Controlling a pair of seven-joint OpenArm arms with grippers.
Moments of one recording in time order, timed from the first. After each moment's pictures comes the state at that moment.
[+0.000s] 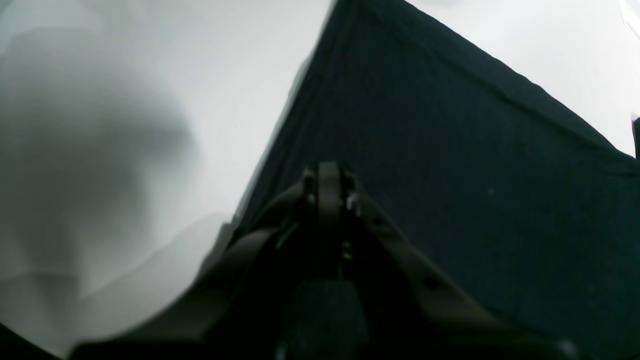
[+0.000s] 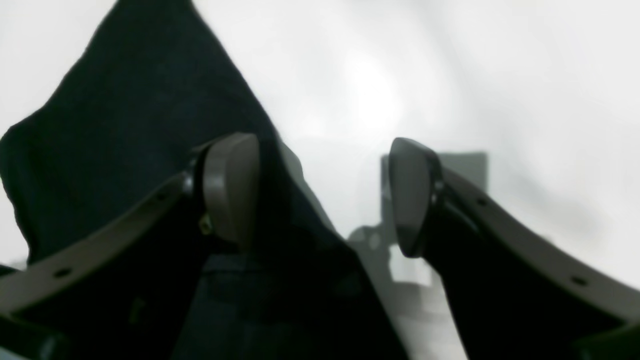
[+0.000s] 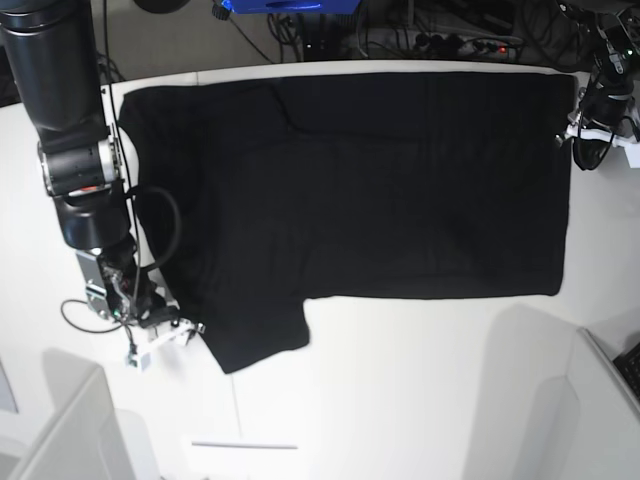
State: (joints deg) left arm 28.7 -12.7 -45.9 105.0 -44.6 -12.2 46.2; right arm 43.3 14.0 -21.4 20.1 41.3 7.1 -25.2
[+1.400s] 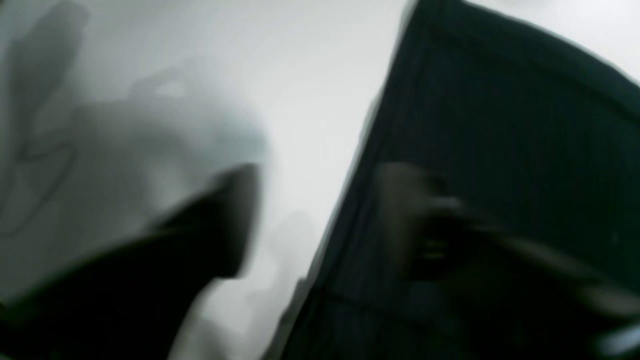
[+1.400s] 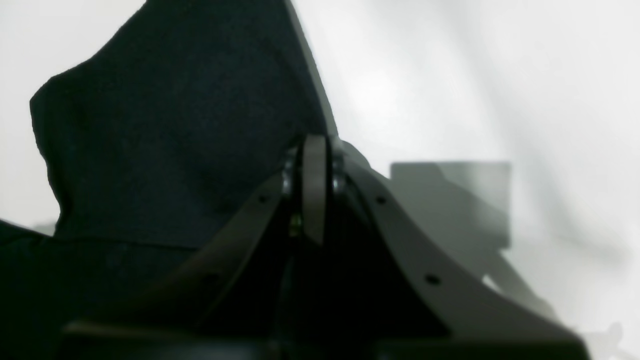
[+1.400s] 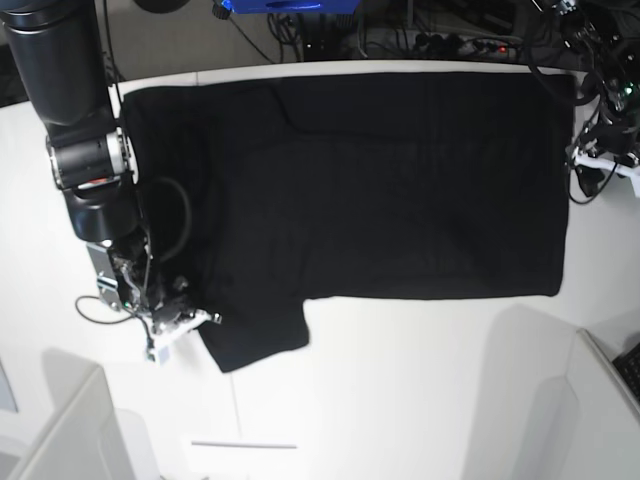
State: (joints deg) left arm 16.7 -14.0 -45.4 98.8 -24.7 -12.4 46.7; right arm 41.3 12.6 -21.4 20.8 41.7 11.8 -24.9
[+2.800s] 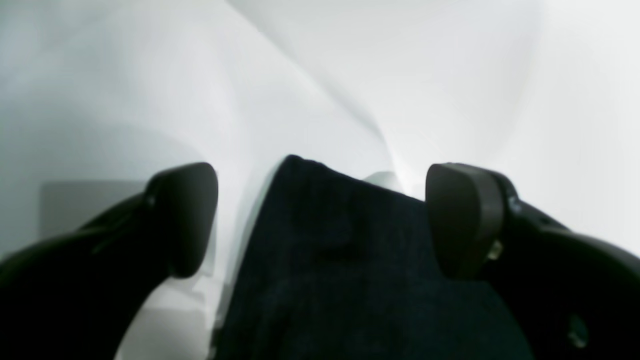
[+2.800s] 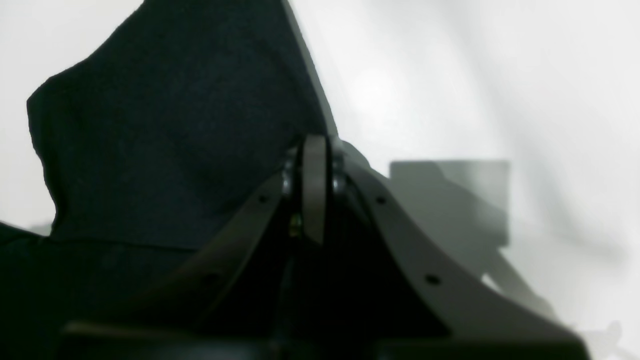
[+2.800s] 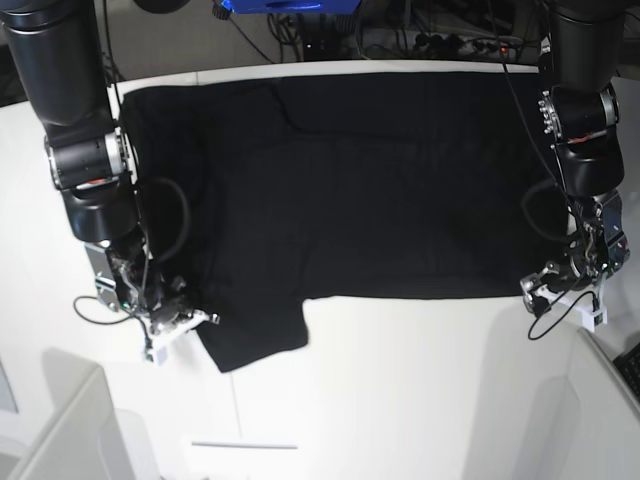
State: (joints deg) left arm -28.9 -27.1 -12.1 35.3 -24.7 -12.0 31.8; right arm 41.5 12.9 -21.4 20.8 41.7 11.8 -25.1
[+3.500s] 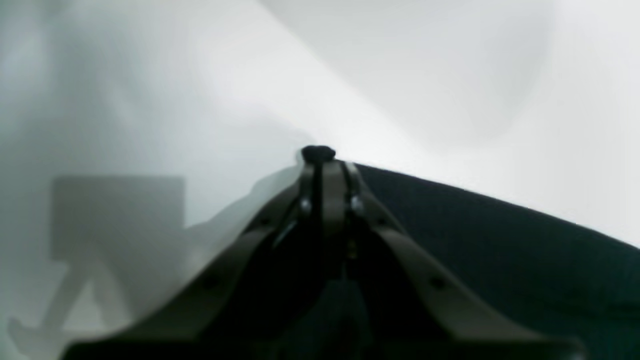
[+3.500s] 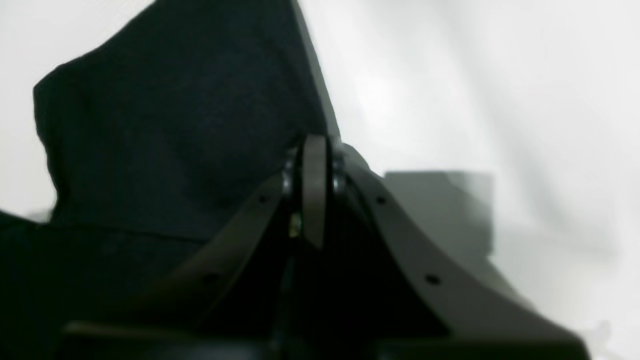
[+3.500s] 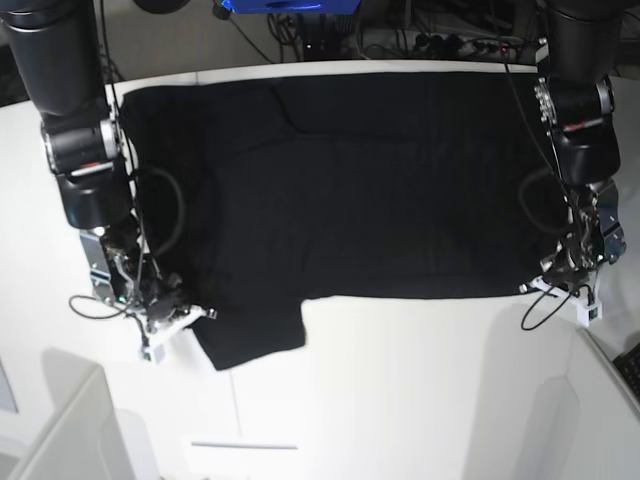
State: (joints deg) left arm -24.2 -26.6 -11.7 42.9 -24.8 -12.2 33.3; right arm 37.4 15.4 -21.2 30.6 41.1 11.0 -26.7
